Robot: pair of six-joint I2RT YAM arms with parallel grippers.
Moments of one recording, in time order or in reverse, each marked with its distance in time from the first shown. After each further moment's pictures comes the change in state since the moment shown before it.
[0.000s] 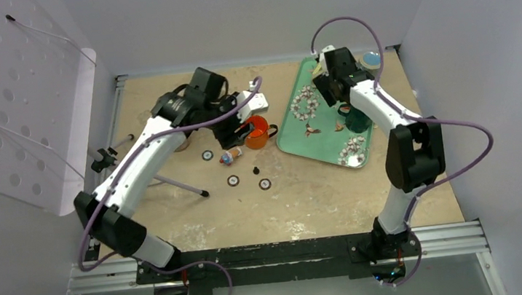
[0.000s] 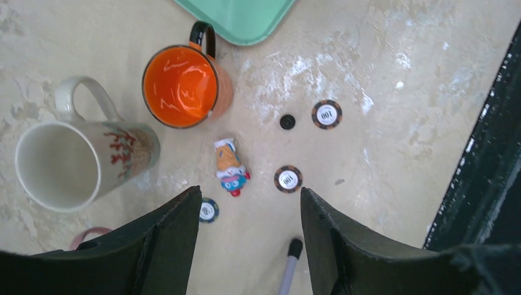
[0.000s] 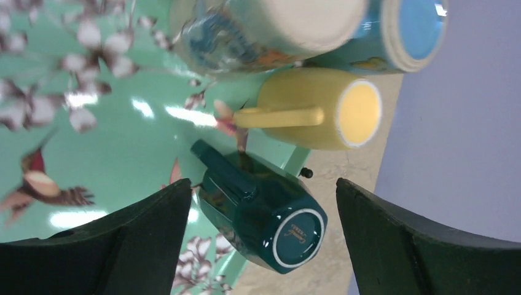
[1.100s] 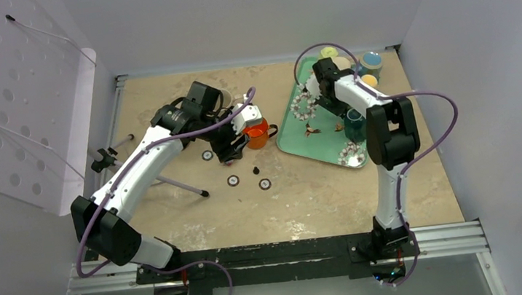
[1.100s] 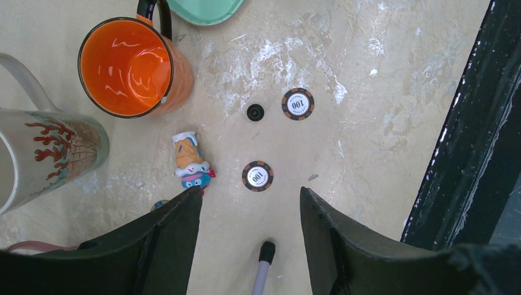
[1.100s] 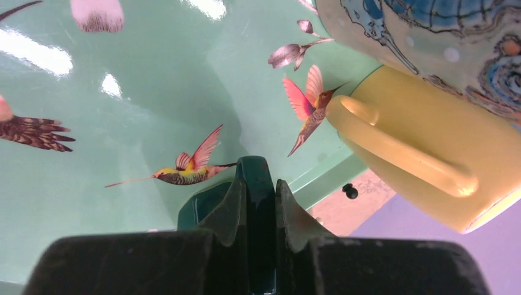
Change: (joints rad) left arm 0.058 -0.135 -0.248 0.076 0.118 -0.015; right arm -0.004 0.303 0.161 -0.326 -0.115 -0.333
